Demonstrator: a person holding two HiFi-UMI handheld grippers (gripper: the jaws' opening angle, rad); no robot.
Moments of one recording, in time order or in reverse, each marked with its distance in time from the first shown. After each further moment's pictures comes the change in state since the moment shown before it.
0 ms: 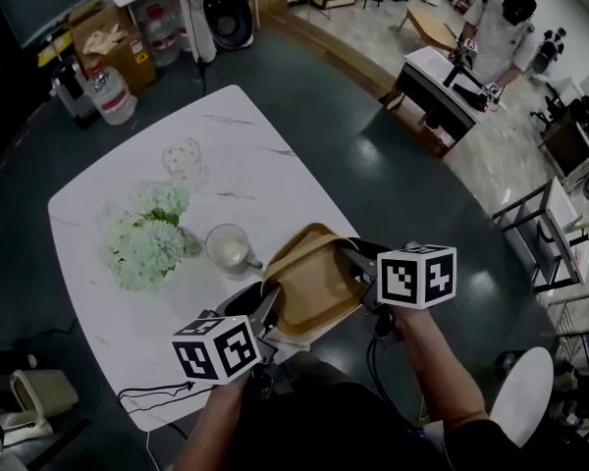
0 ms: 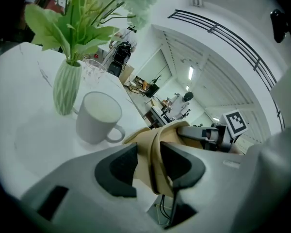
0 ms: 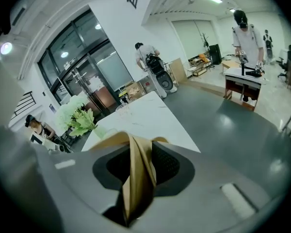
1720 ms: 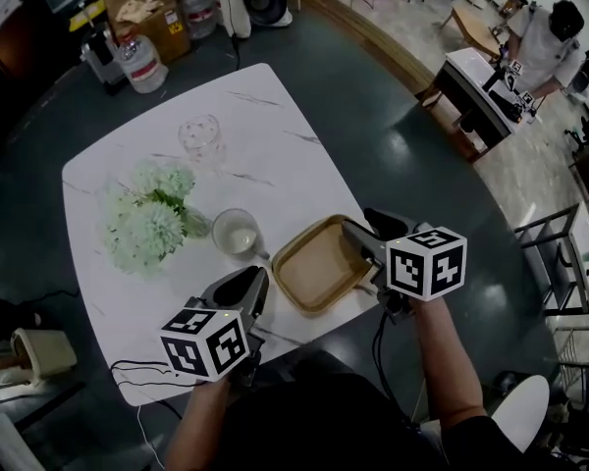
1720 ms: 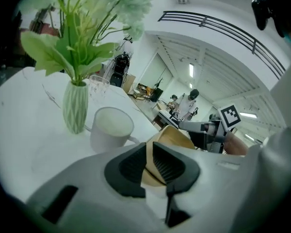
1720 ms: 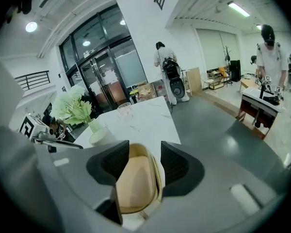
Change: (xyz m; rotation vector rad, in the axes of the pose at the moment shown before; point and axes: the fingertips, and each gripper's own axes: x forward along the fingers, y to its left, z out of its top) left arm -0.003 0.024 0.017 0.134 -0.076 0.127; right arm 0.036 -0.024 0.031 -0.249 -0.027 0.069
